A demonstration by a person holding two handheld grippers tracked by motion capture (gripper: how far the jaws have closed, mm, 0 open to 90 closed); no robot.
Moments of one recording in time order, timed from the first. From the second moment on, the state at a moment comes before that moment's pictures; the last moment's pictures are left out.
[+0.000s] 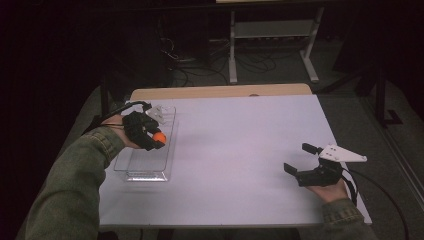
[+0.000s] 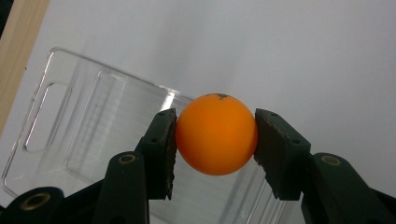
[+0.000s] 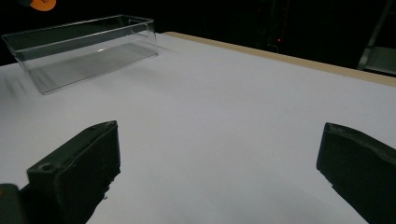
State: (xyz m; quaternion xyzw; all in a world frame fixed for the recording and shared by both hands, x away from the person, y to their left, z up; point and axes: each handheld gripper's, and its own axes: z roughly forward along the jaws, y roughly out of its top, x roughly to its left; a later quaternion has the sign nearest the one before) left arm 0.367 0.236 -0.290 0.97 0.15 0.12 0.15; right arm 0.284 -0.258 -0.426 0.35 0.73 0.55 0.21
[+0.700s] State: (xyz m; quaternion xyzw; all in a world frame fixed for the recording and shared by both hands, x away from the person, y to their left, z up) left arm 0.366 0.246 -0.291 0.98 0.15 0.09 0.11; right arm 0.284 -0.258 -0.427 0.35 0.73 0.55 0.21
